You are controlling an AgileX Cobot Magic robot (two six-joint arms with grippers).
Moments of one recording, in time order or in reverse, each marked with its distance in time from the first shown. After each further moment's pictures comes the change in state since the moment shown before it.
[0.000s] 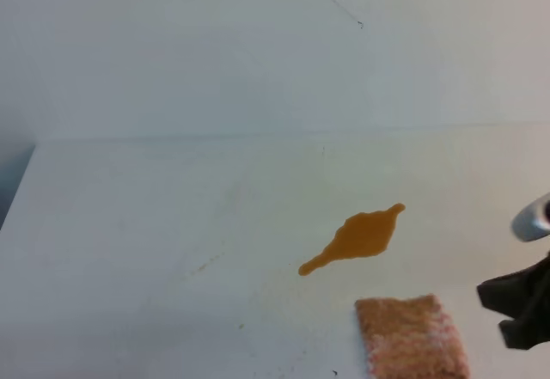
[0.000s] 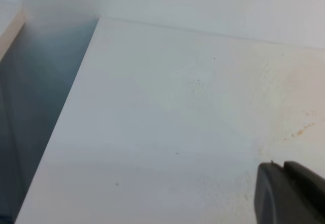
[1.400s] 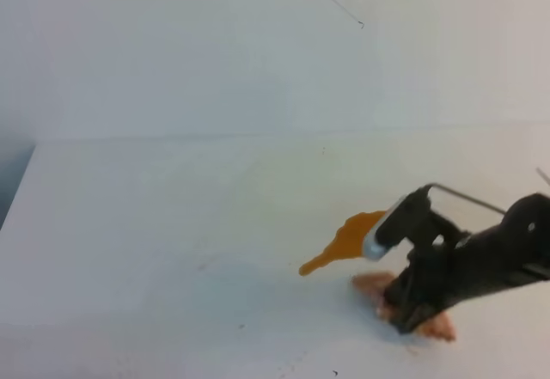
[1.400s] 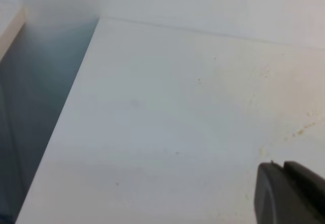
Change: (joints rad) left arm 0.000 0.000 0.005 0.000 0.000 0.000; right arm 0.243 0.616 -0.300 -0.102 -0.249 -0.065
